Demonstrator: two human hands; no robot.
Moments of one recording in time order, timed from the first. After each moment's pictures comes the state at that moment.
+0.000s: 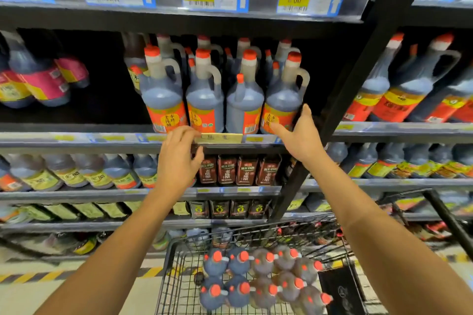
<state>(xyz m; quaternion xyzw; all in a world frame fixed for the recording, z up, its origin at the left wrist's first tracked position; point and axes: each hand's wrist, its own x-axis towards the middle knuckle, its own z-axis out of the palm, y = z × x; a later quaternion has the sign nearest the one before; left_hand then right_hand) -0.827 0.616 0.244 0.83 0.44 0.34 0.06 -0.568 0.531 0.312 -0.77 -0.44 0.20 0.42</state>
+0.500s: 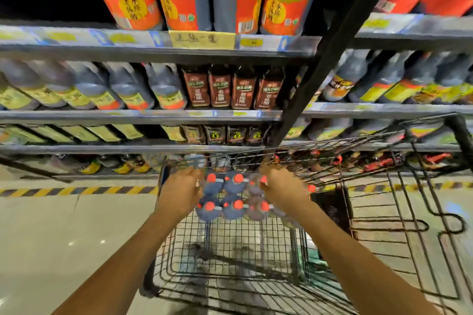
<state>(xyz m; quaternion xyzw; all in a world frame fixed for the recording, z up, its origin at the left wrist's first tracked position) -0.864 0.460 0.073 0.84 0.50 -0.03 0.20 -0.623 0.376 0.102 -0.77 -0.58 0.26 -0.05</state>
